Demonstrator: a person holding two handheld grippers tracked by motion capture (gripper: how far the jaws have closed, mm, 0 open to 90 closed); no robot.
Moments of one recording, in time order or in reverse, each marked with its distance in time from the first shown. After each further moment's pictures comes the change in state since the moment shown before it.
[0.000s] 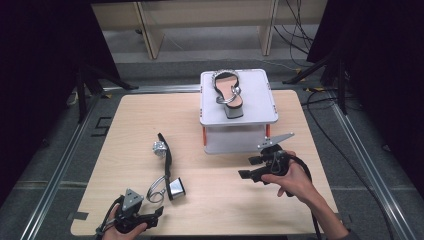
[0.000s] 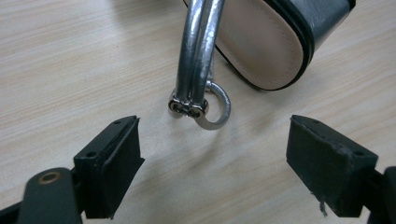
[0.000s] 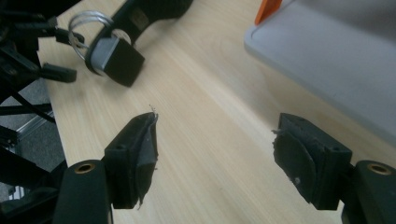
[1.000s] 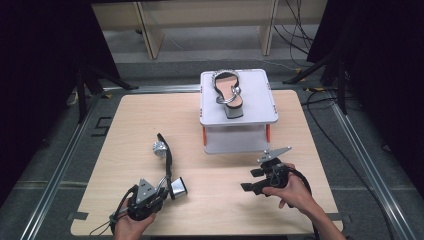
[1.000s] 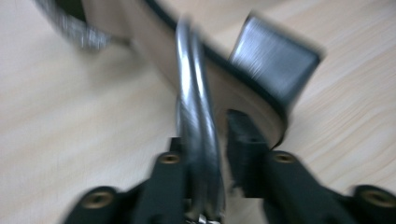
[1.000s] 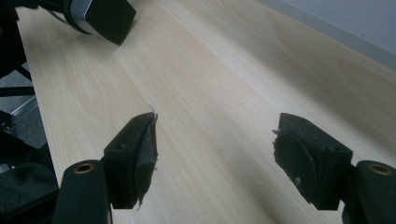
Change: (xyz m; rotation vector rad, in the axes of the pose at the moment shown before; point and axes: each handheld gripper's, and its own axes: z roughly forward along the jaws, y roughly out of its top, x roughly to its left) left arm -0.020 0.032 0.014 -0.122 -0.029 0.171; right arm -0.004 -0.035 0.018 0.055 -0.007 -0.016
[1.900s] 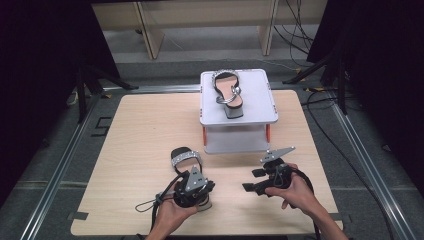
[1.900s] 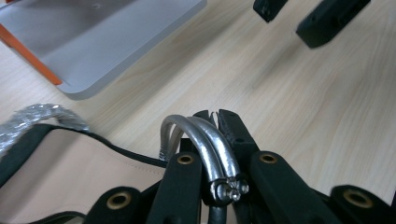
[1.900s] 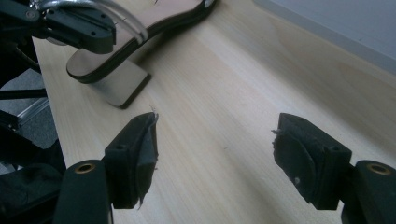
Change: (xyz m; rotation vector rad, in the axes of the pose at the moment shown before) left arm -0.079 0.083 0.048 0.007 -0.272 0.160; right arm 0.003 -0.001 -0.008 -0.013 0.018 0.020
